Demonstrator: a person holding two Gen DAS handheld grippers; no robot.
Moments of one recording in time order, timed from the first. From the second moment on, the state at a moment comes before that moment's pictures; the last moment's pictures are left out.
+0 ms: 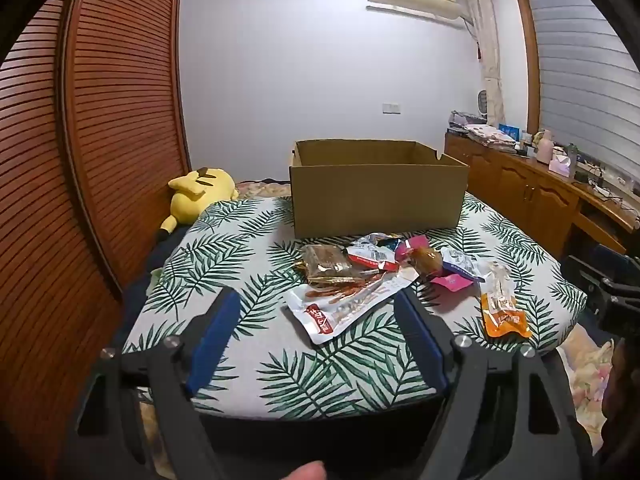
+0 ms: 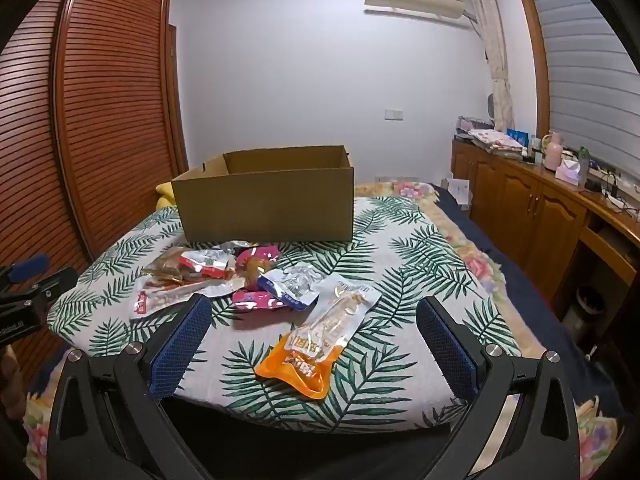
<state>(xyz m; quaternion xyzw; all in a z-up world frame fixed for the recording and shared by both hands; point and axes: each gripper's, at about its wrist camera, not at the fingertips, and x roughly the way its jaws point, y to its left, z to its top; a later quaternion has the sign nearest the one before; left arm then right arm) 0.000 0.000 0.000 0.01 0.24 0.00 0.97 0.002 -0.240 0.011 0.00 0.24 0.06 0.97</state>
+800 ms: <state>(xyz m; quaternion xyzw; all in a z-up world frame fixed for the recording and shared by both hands) -0.006 -0.002 0.006 0.01 0.24 0.00 0.97 0.001 -0.240 0.013 0.00 0.23 0.06 0.97</state>
